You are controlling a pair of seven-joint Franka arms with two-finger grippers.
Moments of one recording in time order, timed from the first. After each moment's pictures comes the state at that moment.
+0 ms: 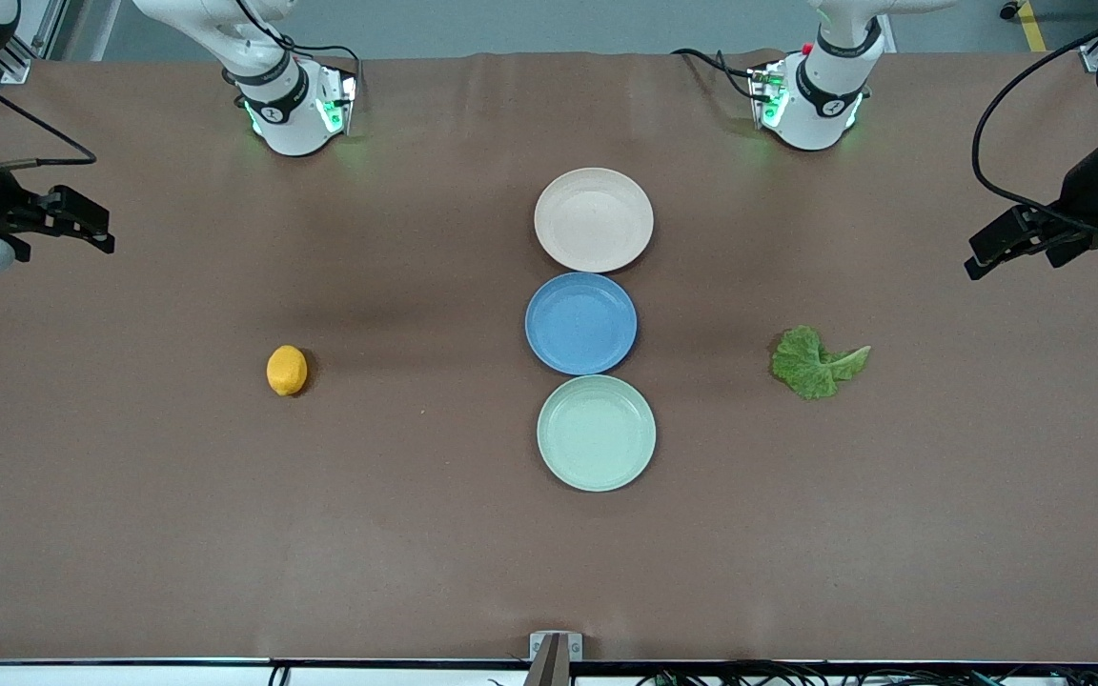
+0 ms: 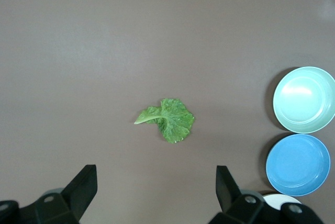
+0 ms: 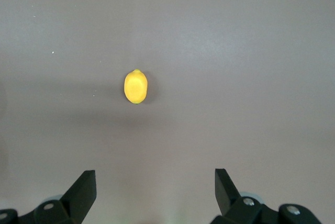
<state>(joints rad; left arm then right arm) 0.01 -0.01 -0.08 -1.59 -0.03 1.64 -0.23 0.00 -0.07 -0.02 -1.69 -0.03 1.58 -0.12</state>
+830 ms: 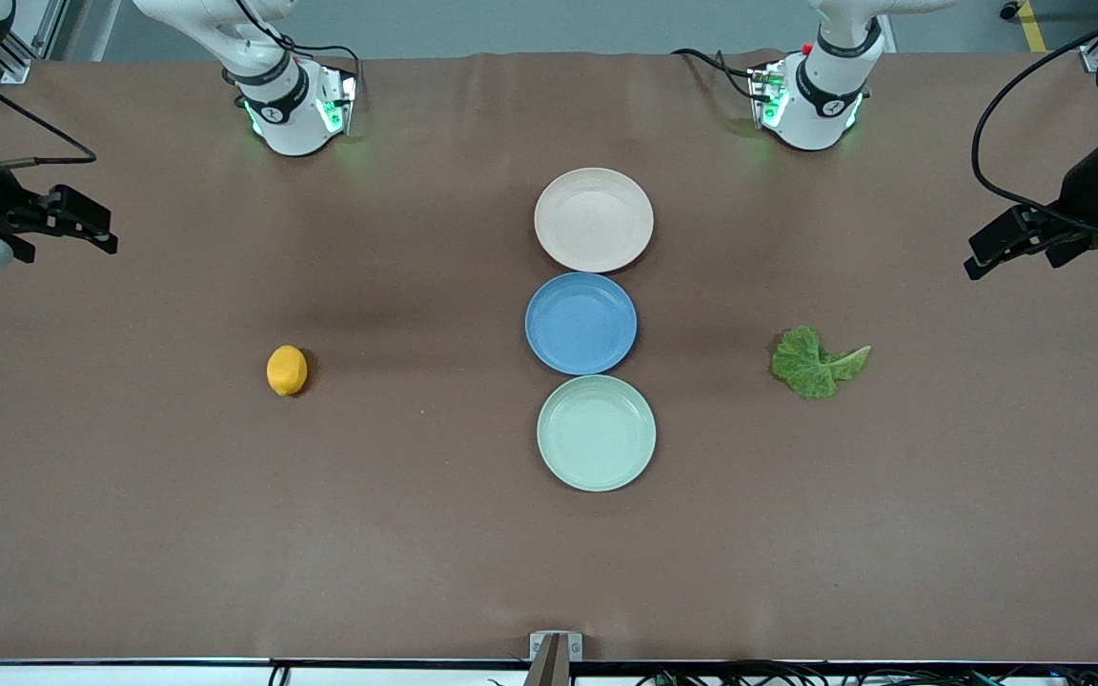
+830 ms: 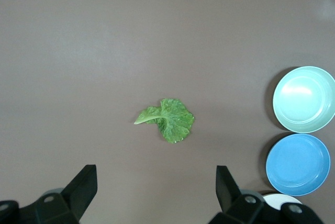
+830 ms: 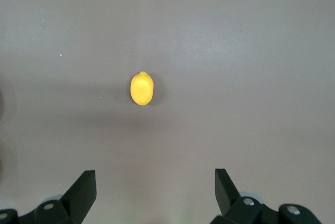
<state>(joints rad) 0.01 -0.01 -0.08 -1.59 -0.02 1.64 -0.22 0.00 -0.07 -0.02 -1.69 0.00 1.58 -0.12</state>
